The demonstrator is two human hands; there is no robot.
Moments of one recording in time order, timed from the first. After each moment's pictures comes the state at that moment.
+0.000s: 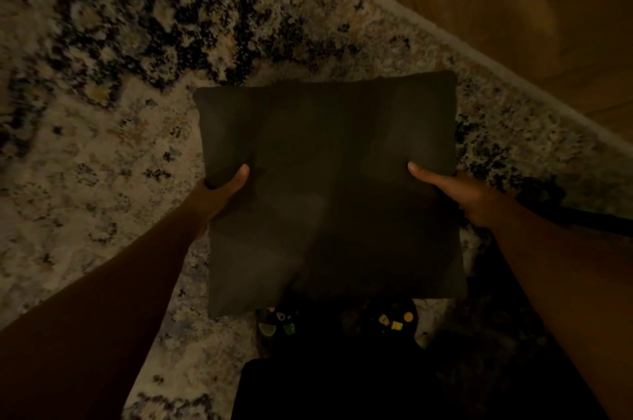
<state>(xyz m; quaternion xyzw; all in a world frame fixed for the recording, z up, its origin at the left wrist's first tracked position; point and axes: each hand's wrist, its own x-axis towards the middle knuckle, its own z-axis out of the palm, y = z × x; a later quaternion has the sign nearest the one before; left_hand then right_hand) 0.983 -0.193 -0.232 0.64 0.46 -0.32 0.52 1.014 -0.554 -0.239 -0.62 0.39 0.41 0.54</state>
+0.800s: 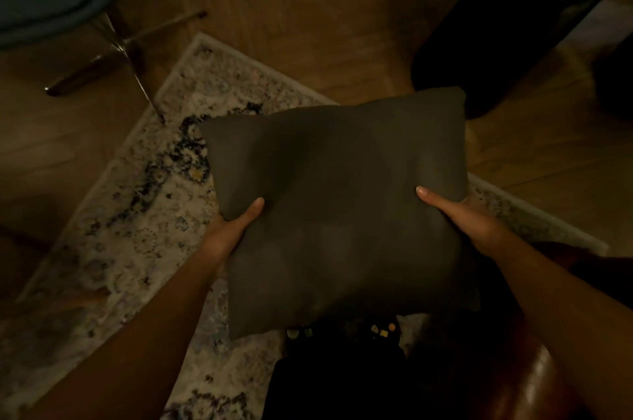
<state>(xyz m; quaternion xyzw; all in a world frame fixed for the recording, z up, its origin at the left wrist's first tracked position) 0.986 -0.195 0.062 0.61 0.45 -0.22 0.61 1.032 -0.544 0.049 -0.68 0.31 0.27 0.61</state>
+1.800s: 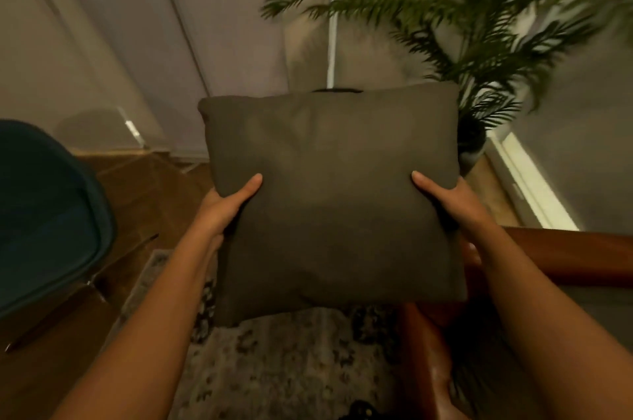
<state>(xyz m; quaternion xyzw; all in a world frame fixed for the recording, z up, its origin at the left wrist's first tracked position) 1.018 -0.308 0.504 0.70 0.10 -0.13 0.69 0.914 -0.648 0.480 -0.70 0.29 -0.11 0.64</state>
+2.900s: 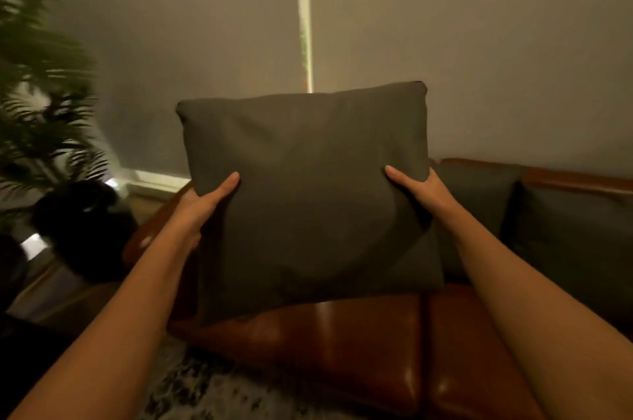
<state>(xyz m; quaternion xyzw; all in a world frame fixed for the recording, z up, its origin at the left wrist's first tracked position) 0.656 -0.503 0.573 0.57 -0.39 -0.51 0.50 0.303 -0.489 0.553 -0.41 0.62 -0.51 0.43</state>
